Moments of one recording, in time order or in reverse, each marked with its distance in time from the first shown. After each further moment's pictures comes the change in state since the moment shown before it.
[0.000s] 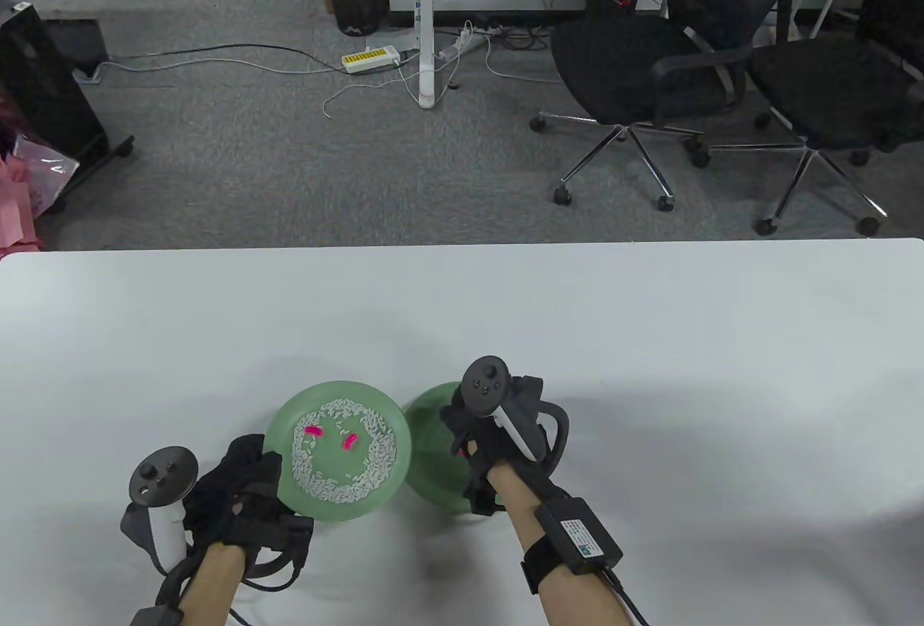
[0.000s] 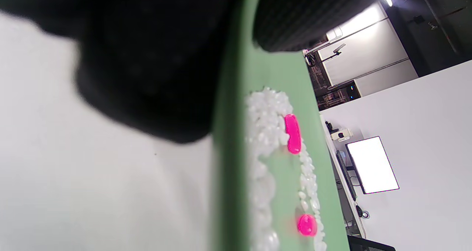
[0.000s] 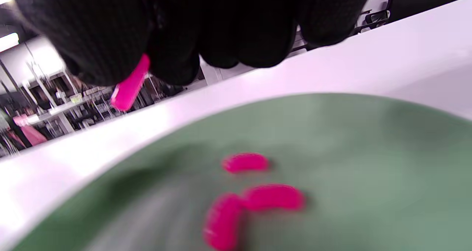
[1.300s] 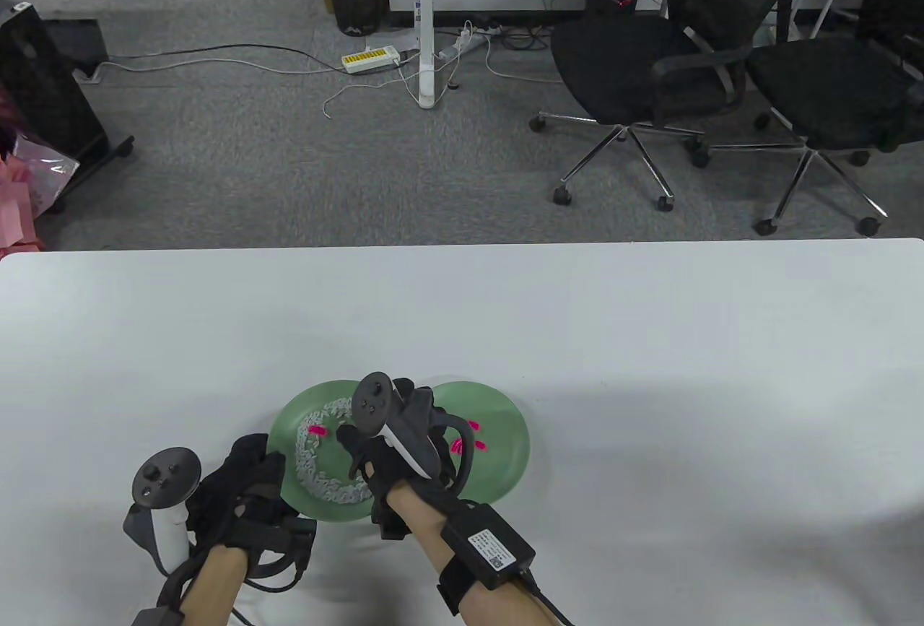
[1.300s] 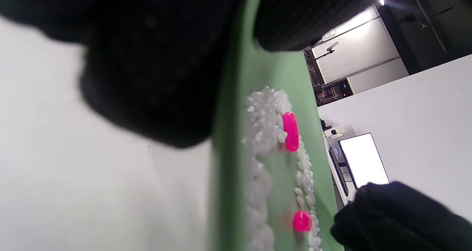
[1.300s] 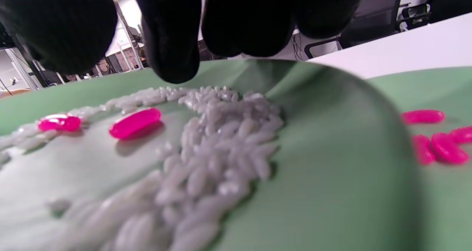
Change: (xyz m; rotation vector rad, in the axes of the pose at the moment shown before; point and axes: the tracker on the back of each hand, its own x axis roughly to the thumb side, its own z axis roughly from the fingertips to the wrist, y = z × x) left_hand 0.002 -0.002 0.002 -0.008 -0.029 0.003; right_hand 0.119 0.022 0.041 0.037 -0.067 0.004
